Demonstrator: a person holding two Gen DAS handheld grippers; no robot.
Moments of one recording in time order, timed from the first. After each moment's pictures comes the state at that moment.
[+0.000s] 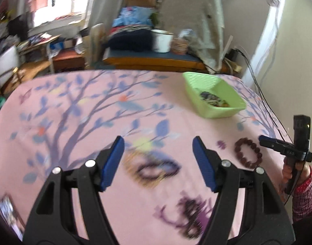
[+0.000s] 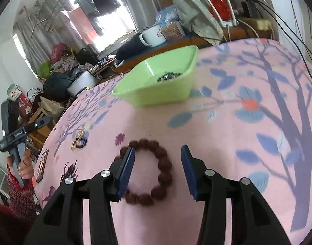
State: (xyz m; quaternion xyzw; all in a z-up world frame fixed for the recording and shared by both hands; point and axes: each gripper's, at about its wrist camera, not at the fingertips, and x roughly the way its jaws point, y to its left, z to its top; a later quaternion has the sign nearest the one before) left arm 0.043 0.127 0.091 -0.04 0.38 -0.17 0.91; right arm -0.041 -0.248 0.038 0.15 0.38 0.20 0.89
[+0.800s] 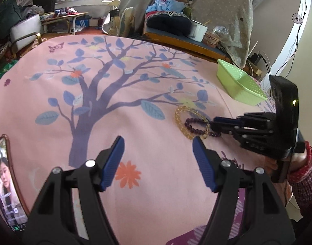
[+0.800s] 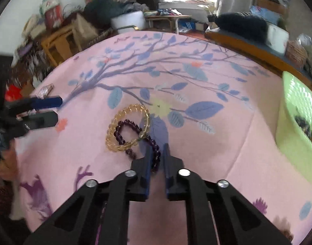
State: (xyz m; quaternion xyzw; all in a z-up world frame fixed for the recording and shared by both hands) left arm 0.000 0.194 0.036 -0.09 0.41 -0.12 0.90; right arm 0.024 0.010 0.025 -0.13 0.42 0.34 0.83
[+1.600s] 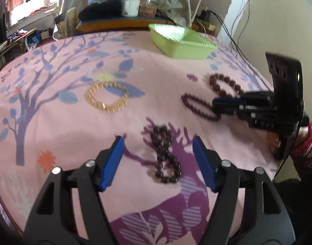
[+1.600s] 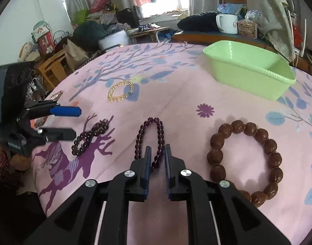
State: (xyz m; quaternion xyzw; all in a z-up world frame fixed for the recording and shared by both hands) left arm -0.030 0.090 0.038 0.02 0.43 -0.25 0.87; right arm -0.067 -0.114 0.028 -0.02 0.40 0.30 0.87
